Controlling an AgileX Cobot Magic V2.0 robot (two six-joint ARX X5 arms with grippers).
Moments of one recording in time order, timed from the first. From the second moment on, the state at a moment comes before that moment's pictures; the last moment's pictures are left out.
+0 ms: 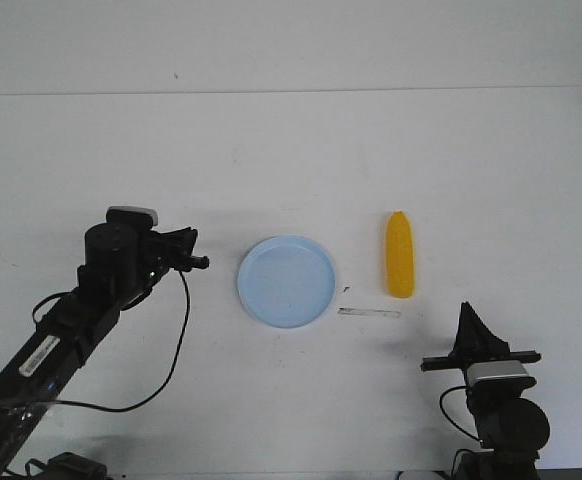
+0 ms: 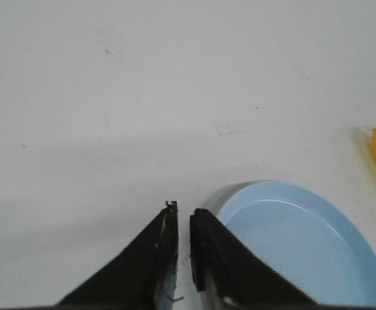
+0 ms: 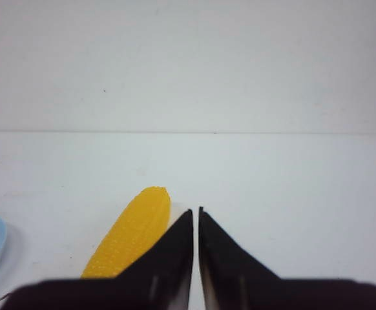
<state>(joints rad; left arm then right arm) -0.31 1.22 0.94 -0.05 0.15 -0.22 0.03 0.00 0.01 0.04 -0.04 0.03</state>
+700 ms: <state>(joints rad) -0.12 0.54 0.41 0.07 0.00 0.02 0.03 0.00 0.01 0.04 -0.04 0.03</state>
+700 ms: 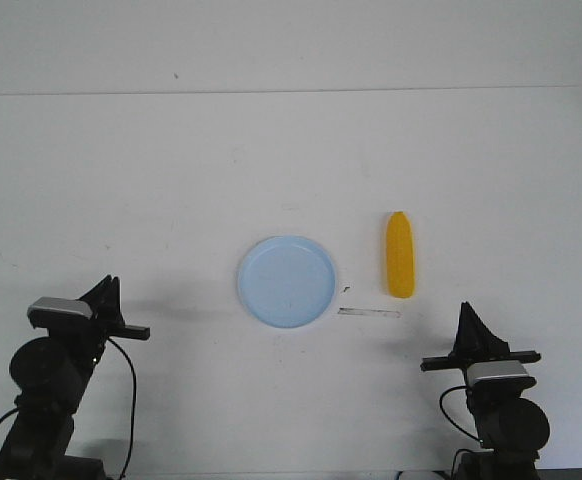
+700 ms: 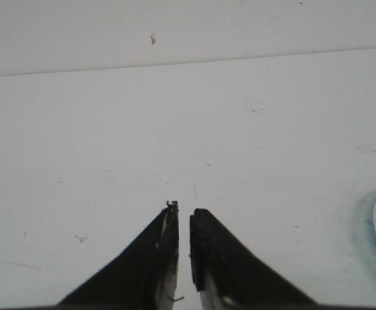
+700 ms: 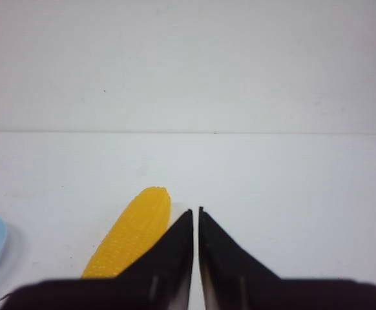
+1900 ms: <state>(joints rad) -0.12 0.13 0.38 -0.14 -0.06 0.03 0.03 0.00 0.01 0.04 -0.04 0.03</state>
